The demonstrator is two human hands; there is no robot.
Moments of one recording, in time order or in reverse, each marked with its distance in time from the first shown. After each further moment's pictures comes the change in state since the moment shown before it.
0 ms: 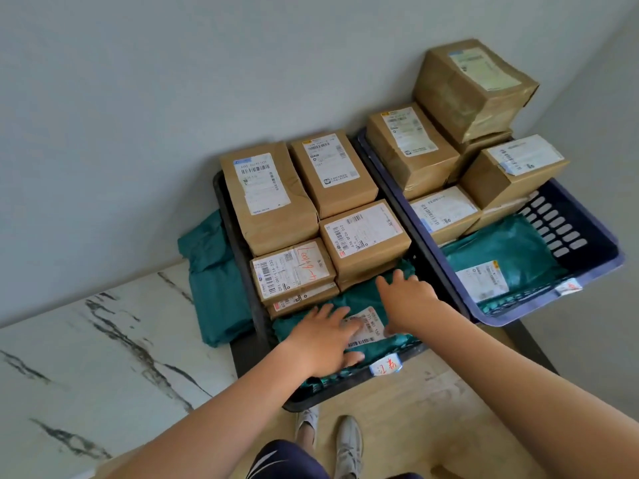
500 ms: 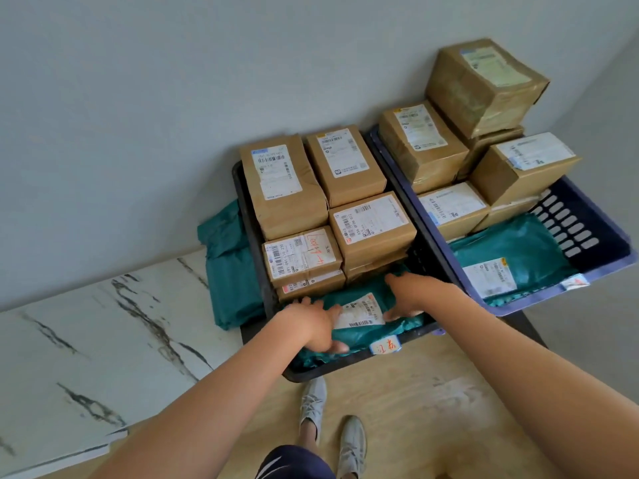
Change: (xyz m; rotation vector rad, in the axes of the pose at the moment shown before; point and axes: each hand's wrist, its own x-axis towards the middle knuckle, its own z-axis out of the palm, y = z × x) left_hand -0.025 0.003 -0.015 -0.029 -0.193 -0.241; right_hand 0.010 0.016 0.017 0.208 -0.063 -0.155
